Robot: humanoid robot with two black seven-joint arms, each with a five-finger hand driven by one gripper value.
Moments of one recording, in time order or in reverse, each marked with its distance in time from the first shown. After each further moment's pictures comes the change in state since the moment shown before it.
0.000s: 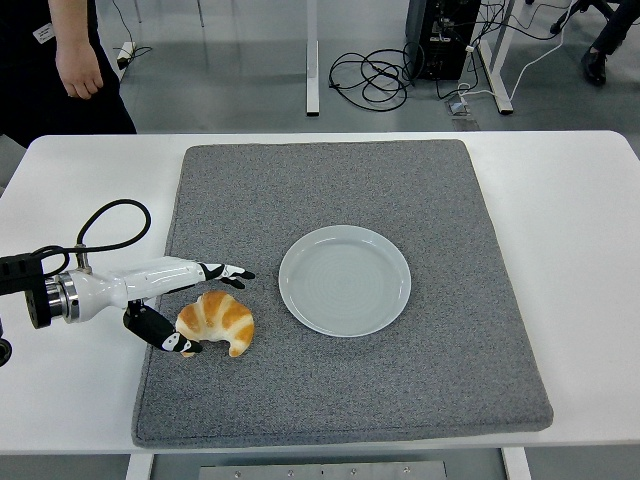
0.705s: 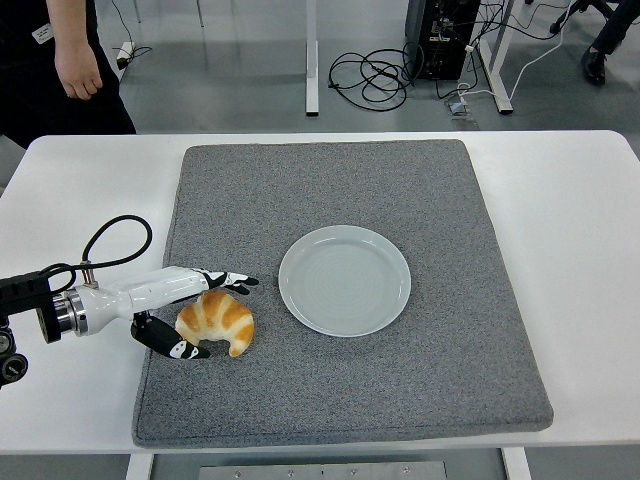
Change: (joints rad) left arm 0.072 -0.058 -0.001 0.090 0.000 0.088 -0.088; right arm 0.000 0.000 0.000 -0.001 0.000 0.000 0.000
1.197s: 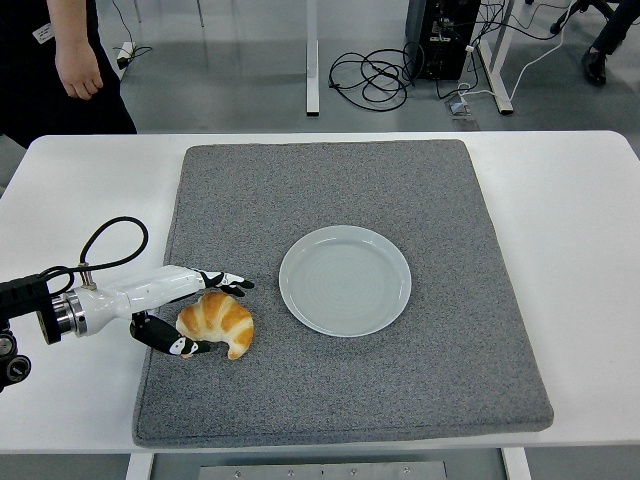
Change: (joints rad) left arm 0.024 -0.023 -0.001 0.057 -0.002 0.035 -0.037; right arm 0.000 0.000 0.000 0.001 0.000 0.000 0.000
